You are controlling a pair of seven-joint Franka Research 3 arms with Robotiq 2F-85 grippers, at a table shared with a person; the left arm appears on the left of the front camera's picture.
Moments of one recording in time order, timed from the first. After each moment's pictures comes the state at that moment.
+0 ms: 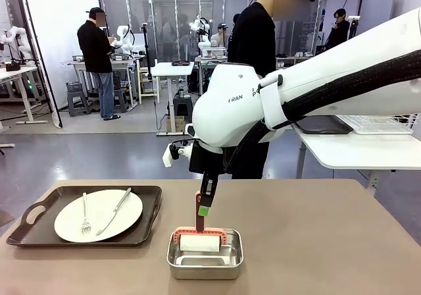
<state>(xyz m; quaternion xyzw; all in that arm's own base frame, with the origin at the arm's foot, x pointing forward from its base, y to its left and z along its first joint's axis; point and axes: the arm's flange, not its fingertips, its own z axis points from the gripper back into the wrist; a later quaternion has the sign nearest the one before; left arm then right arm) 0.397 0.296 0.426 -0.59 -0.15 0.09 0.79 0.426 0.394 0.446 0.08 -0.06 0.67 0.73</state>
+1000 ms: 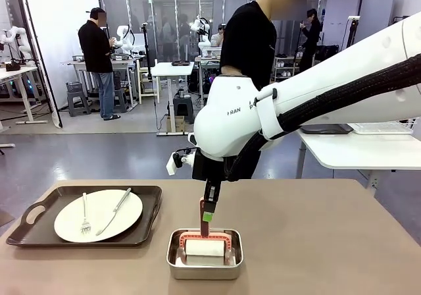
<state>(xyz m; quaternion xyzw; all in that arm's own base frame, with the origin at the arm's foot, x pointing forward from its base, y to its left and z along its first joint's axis) 0.397 0.296 0.426 -0.59 -0.15 0.09 0.79 0.438 0.390 0.422 0.06 -0.05 0.66 0.74</state>
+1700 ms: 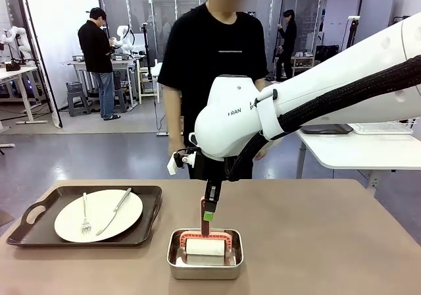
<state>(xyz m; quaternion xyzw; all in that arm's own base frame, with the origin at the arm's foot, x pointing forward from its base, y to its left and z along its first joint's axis) 0.397 0.296 0.426 -0.59 -0.15 0.09 0.79 0.440 0.388 0.421 0.06 -0.05 0.66 0.75</state>
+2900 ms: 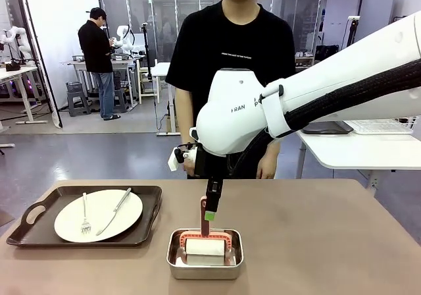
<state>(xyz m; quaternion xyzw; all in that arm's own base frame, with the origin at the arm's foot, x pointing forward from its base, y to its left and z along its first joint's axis) 0.397 0.295 0.426 -0.59 -0.15 0.09 0.79 0.433 0.384 0.438 0.05 -0.06 0.66 0.74</state>
